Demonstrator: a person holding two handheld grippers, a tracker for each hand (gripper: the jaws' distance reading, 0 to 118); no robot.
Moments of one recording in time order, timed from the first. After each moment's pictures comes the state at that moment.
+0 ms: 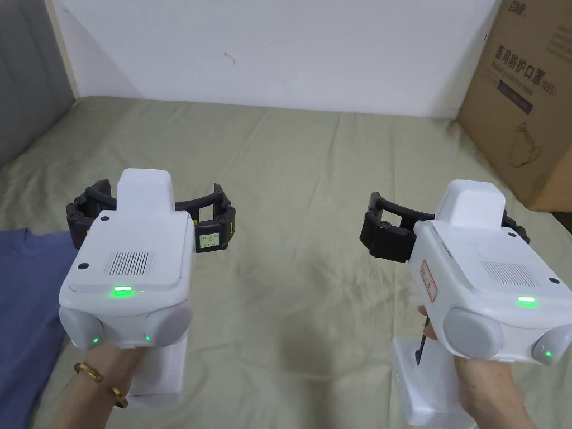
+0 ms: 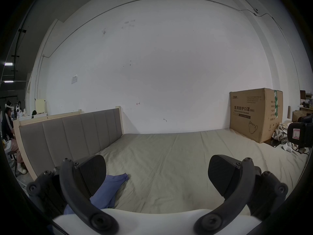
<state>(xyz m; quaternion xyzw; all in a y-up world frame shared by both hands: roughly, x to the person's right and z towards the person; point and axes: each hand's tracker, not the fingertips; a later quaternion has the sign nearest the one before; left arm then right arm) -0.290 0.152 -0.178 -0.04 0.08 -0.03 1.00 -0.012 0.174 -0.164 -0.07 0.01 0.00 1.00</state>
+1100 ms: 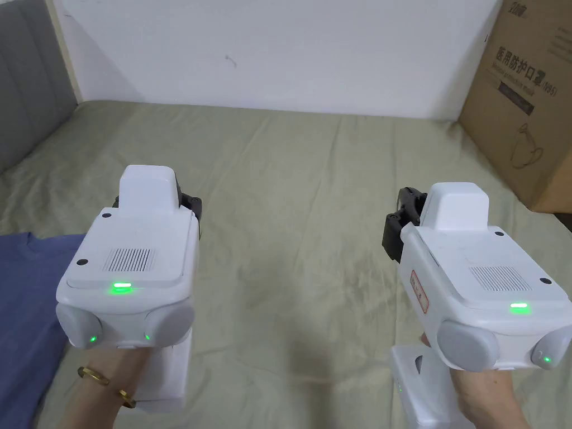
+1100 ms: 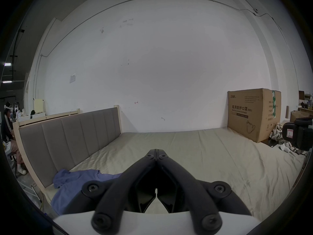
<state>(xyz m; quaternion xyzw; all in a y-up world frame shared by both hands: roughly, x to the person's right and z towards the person) -0.288 0.162 -0.175 -0.05 0.07 -0.03 1.00 -0.013 0.177 -0.152 -0.07 0.05 0.04 1.00</state>
